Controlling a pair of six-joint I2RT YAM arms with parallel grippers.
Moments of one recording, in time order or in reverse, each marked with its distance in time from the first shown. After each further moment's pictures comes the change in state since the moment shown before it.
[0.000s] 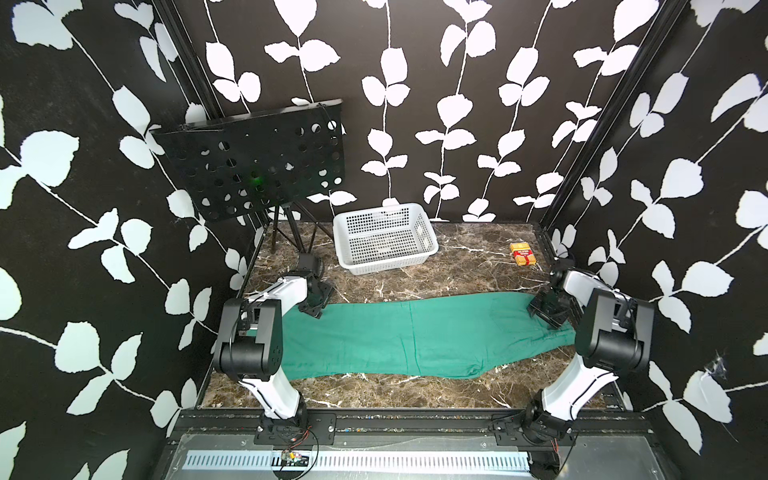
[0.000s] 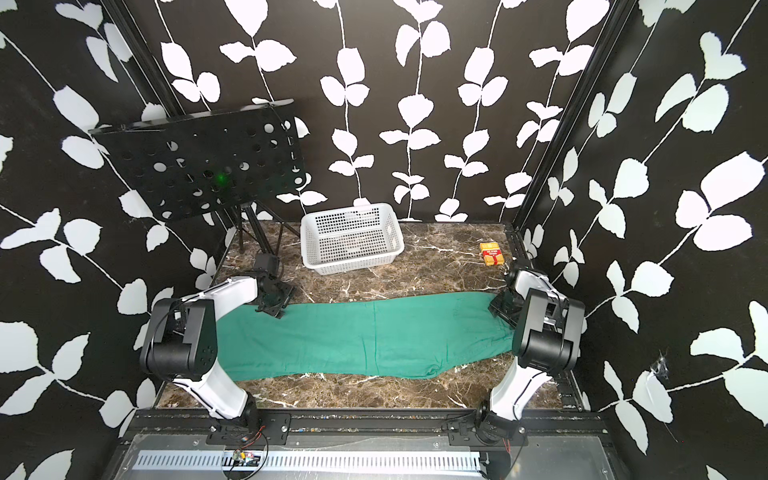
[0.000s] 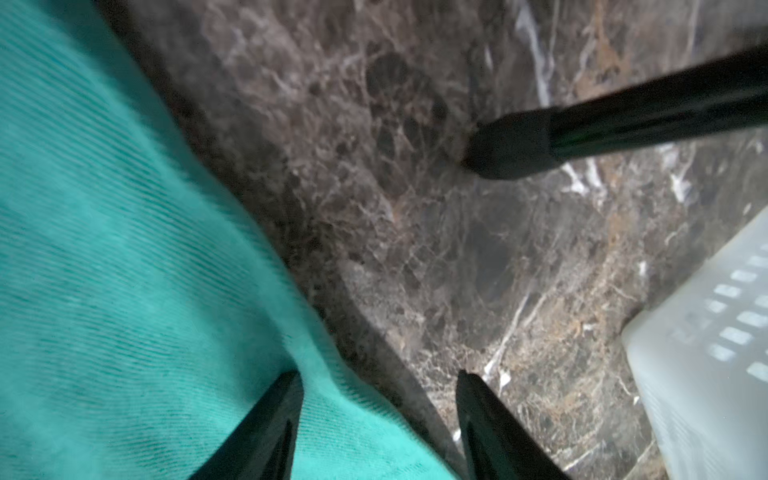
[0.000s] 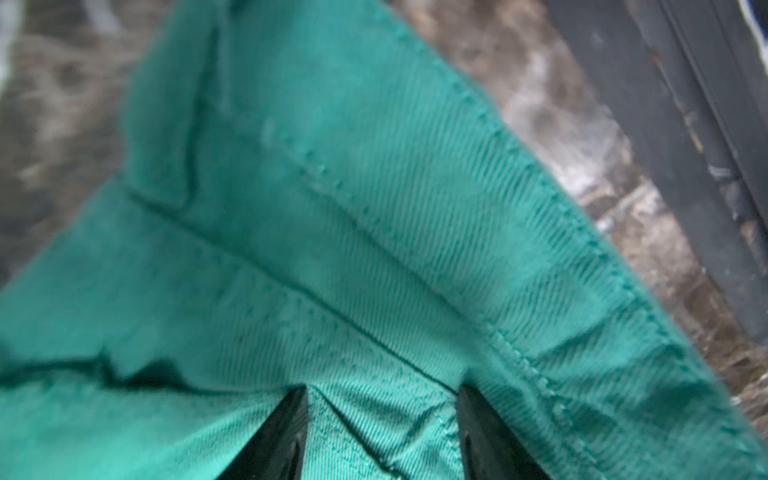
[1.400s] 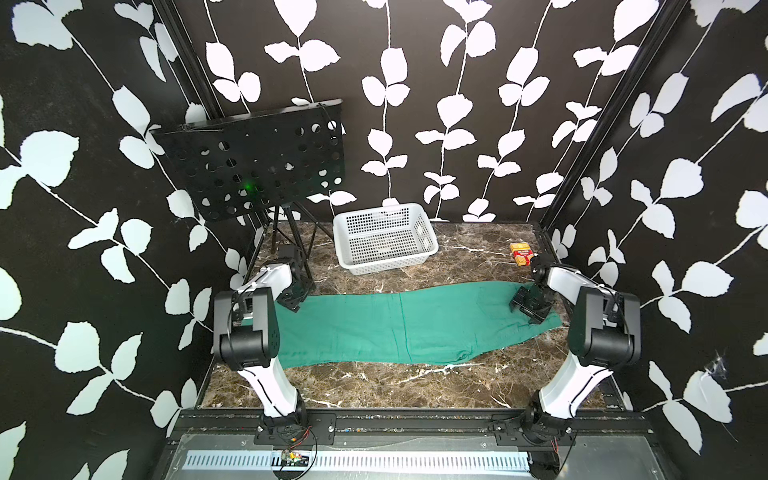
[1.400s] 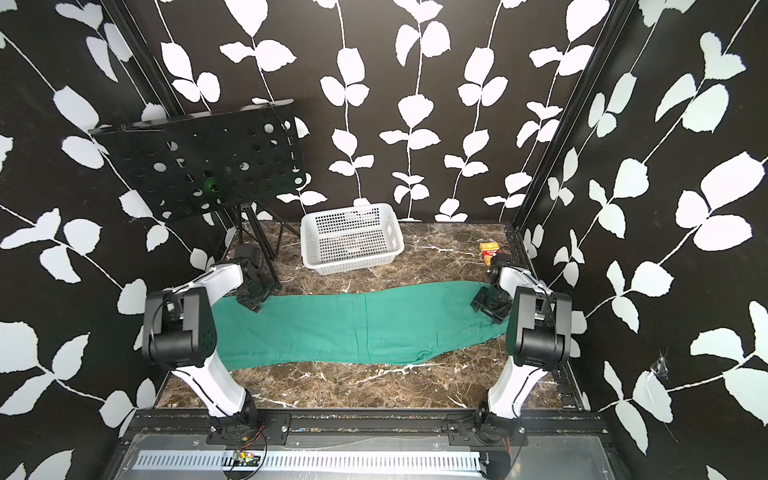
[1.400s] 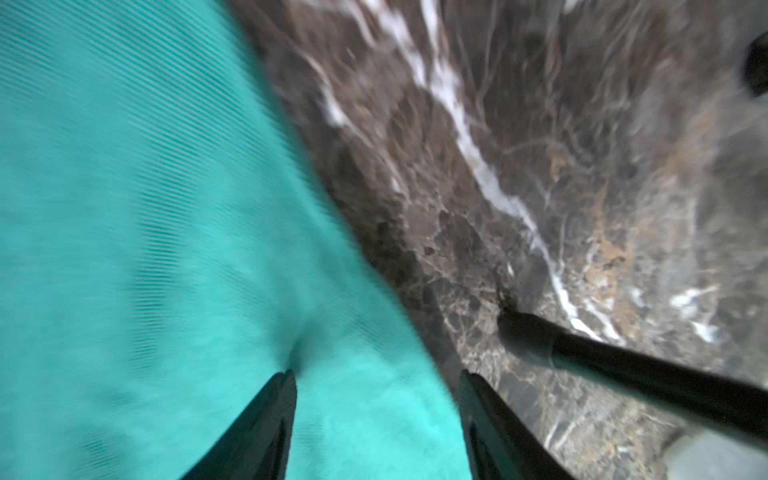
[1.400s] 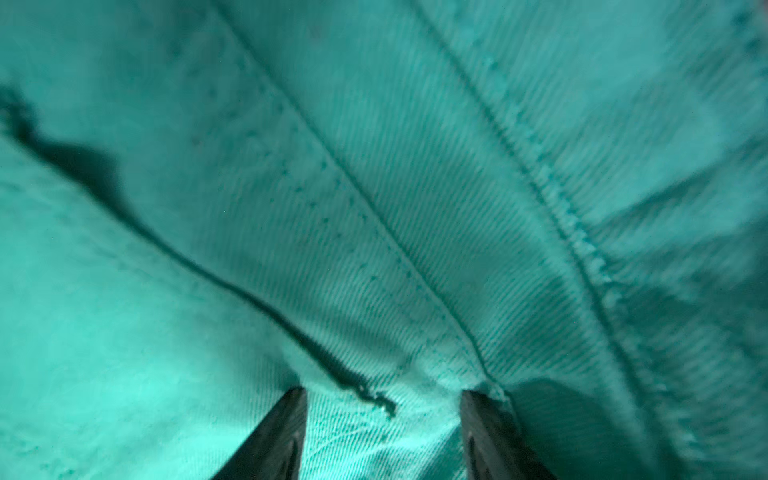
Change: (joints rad) left arm 0.175 0.044 0.151 -0.153 -0.099 0.217; right arm 0.159 0.007 0.031 0.004 -0.077 -0.016
